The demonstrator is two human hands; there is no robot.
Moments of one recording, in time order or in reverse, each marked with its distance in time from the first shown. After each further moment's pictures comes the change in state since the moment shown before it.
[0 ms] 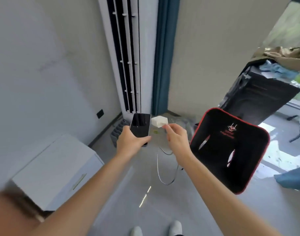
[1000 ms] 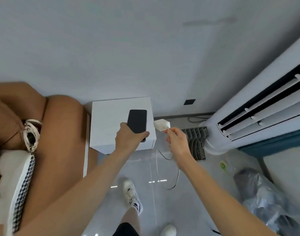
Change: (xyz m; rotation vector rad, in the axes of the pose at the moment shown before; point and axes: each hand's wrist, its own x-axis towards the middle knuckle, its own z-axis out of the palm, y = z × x) left_hand 0.179 -0.238 -0.163 -0.361 0.625 -0.622; right_hand 0.141 0.073 0.390 -0.368 -0.825 0.110
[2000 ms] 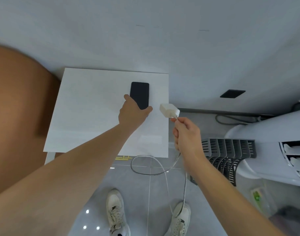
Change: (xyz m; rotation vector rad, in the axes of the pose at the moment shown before) left_hand 0.386 -0.135 0.180 0.310 0.173 -0.028; right_hand 0.310 0.142 0.102 0.012 -0.080 0.095
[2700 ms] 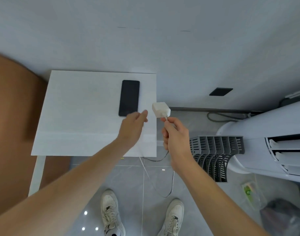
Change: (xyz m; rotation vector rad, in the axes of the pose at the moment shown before) left_hand -0.074 0.023 0.000 -0.395 -0.243 0.016; right_hand 0.001 0.004 -0.017 0.182 -0.051 -0.004
